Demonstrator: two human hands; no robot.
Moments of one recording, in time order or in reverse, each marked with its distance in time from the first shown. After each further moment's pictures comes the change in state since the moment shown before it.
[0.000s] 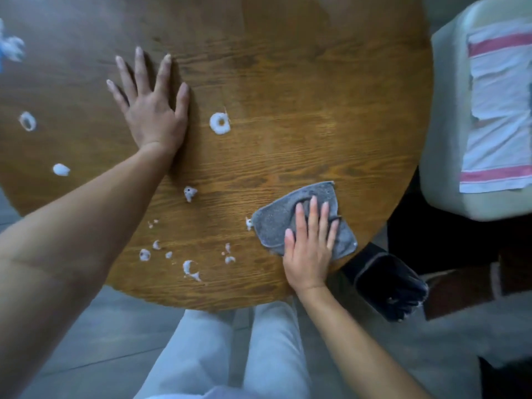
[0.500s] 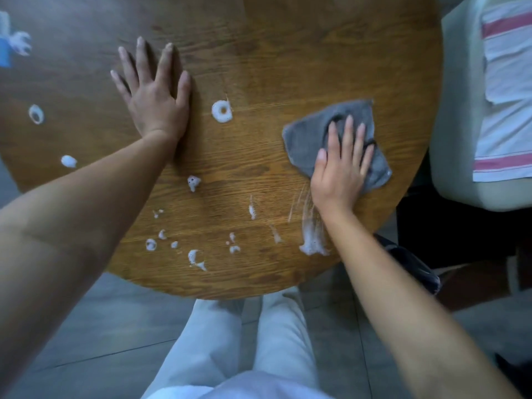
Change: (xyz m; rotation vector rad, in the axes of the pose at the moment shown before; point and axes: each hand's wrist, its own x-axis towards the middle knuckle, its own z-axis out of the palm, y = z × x) left_hand 0.000 0.003 -0.002 -0.016 -0.007 -0.016; right_hand 0.125 0.017 -0.022 0.014 0.151 0.063
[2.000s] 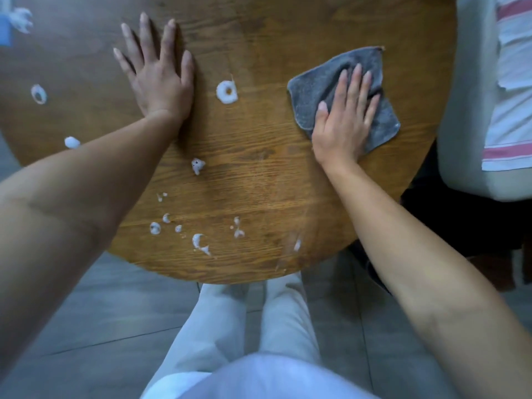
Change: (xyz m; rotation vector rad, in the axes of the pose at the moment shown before) left_hand -0.001 -0.001 0.001 0.077 0.002 0.020; right_hand 0.050 -0.025 -0.005 -0.032 -0.013 -0.001
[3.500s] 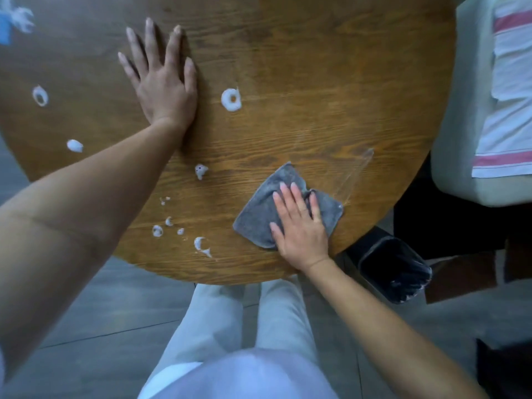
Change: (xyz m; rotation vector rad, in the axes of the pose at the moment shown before) left_hand 0.001 0.002 -0.002 -0.042 0.004 -0.006; right_hand -0.176 0.007 0.011 -0.043 -0.230 -0.508
